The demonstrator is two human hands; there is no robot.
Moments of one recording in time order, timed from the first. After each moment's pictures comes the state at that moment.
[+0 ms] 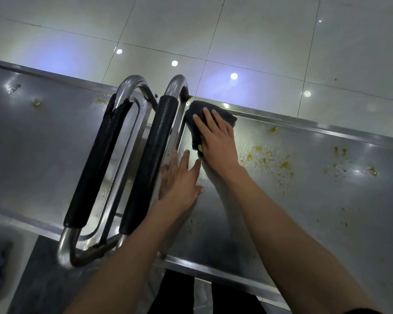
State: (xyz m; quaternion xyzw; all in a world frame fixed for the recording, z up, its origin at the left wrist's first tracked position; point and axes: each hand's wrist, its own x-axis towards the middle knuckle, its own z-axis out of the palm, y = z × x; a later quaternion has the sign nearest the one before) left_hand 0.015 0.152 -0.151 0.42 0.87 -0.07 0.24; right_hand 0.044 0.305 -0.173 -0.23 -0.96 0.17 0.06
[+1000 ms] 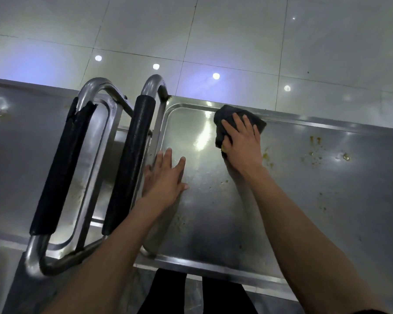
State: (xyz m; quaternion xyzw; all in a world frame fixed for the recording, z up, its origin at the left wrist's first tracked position) left_hand 0.028 0.166 -0.165 0.43 0.87 -0.06 0.24; right_hand 0.146 0.380 -0.182 -0.39 -0.90 0.19 0.01
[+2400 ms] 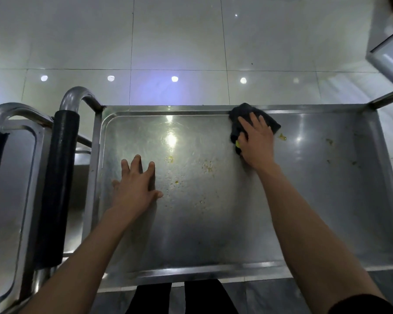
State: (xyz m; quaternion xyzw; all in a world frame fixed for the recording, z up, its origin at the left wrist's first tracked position) left_hand 0.067 0.222 -0.152 0.47 0.84 -0.09 0.27; right_hand 0.303 0.478 -0.179 -0.53 -0.83 0.16 0.00
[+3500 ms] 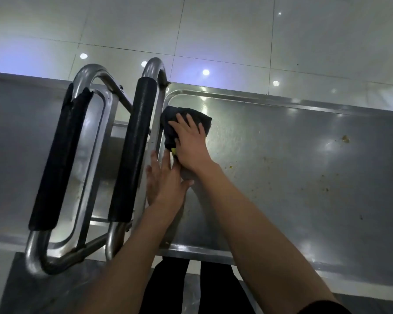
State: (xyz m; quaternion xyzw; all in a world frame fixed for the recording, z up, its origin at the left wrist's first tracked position) left_hand 0.059 0.148 -0.150 0.37 0.90 -0.01 0.21; right_hand 0.064 0.274 -0.170 -0.31 -0.90 0.30 -0.02
